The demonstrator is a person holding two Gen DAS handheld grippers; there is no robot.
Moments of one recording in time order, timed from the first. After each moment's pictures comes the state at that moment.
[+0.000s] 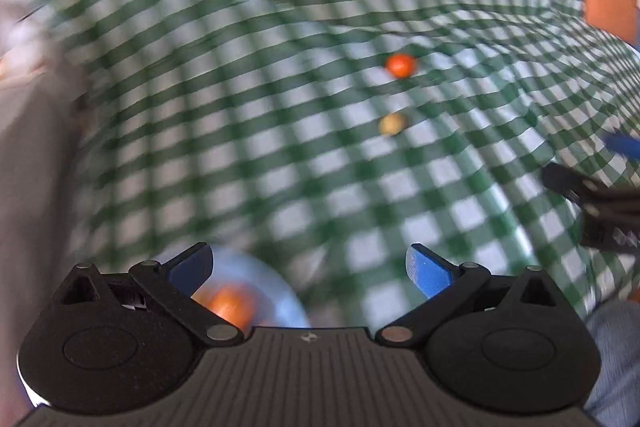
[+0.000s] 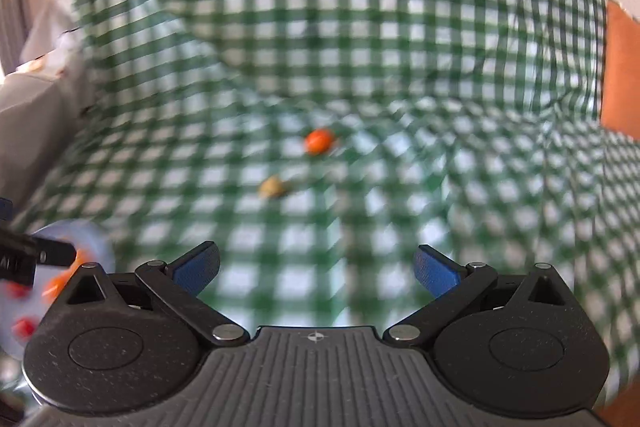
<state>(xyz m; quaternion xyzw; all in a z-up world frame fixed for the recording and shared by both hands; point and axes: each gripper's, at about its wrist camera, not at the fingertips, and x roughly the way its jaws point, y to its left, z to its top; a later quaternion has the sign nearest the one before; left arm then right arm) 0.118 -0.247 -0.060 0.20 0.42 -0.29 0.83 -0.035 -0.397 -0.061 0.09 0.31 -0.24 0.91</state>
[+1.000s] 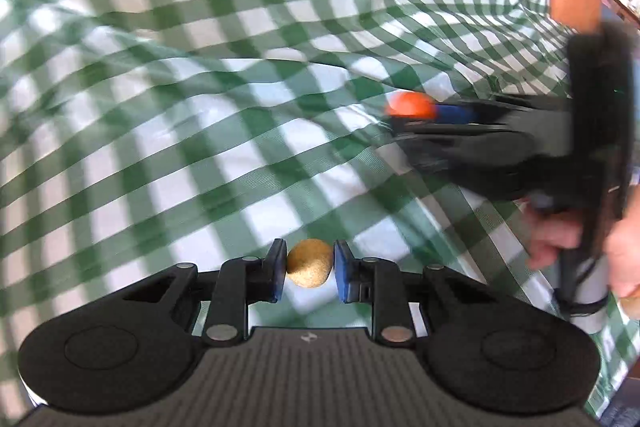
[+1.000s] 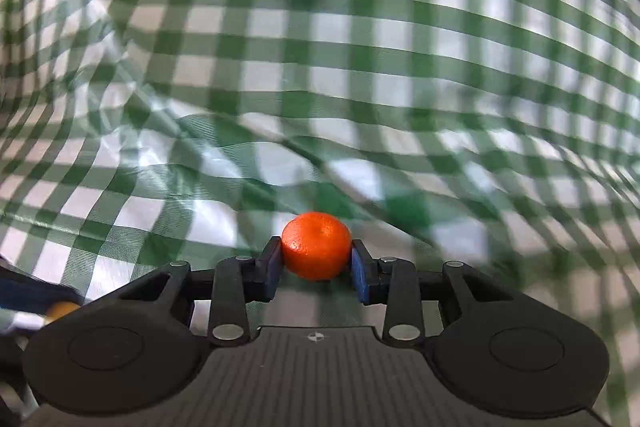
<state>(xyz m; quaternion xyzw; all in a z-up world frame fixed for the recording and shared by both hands) 0.203 -0.357 -0.115 0.19 0.42 -0.38 0.80 0.167 -0.540 -0.166 0.07 0.33 -0.21 0.92</state>
